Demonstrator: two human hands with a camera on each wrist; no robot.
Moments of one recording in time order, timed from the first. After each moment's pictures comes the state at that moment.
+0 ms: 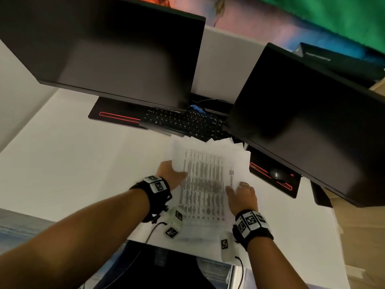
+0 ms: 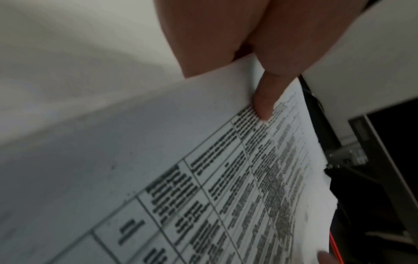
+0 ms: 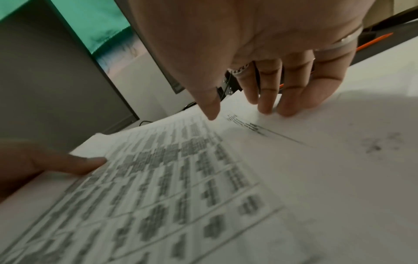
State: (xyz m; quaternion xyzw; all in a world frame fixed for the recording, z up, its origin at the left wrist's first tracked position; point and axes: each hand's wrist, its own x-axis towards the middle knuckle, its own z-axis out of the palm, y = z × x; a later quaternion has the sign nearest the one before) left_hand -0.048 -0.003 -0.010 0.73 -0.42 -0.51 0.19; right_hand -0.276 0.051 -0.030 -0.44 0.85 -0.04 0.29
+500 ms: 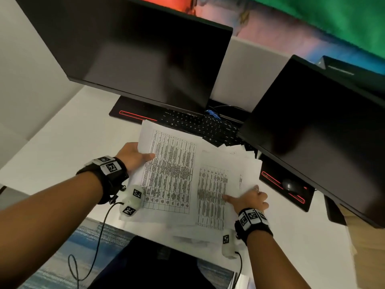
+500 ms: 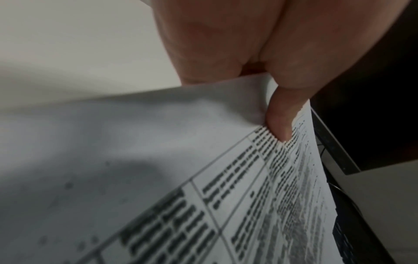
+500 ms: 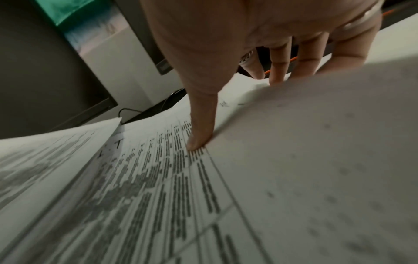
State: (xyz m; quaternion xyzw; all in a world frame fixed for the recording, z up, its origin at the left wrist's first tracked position) left_hand 0.105 -0.024 0.000 0.70 -0.39 -0.55 0.26; right_hand -0.260 0.031 -0.035 -0.38 0.89 0.04 0.26
